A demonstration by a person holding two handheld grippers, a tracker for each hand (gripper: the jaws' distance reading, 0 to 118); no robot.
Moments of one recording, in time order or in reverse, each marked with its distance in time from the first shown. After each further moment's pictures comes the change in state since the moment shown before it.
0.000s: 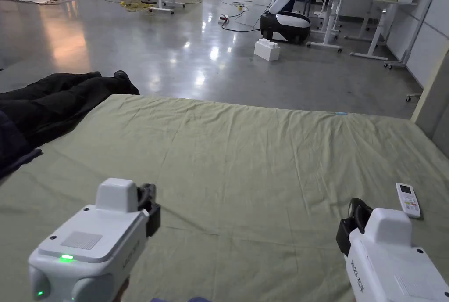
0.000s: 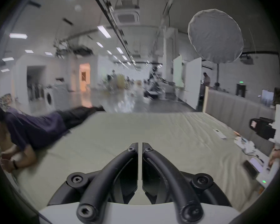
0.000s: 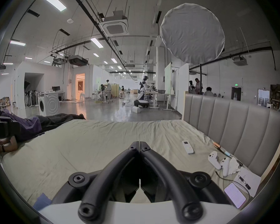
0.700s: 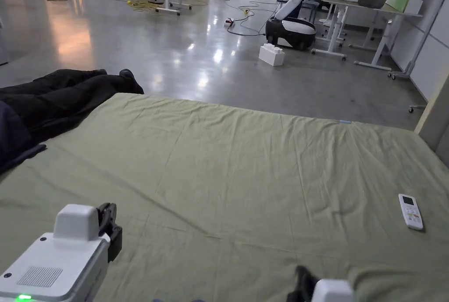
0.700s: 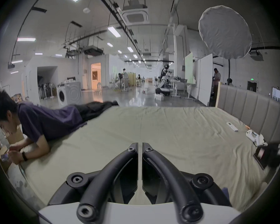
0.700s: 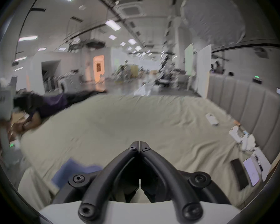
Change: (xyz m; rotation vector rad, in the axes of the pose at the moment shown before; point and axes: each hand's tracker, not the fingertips) left arm -0.045 -0.050 0.016 -0.069 0.087 0.017; right arm -0.071 -0.072 0.064 -0.239 0.244 0.030
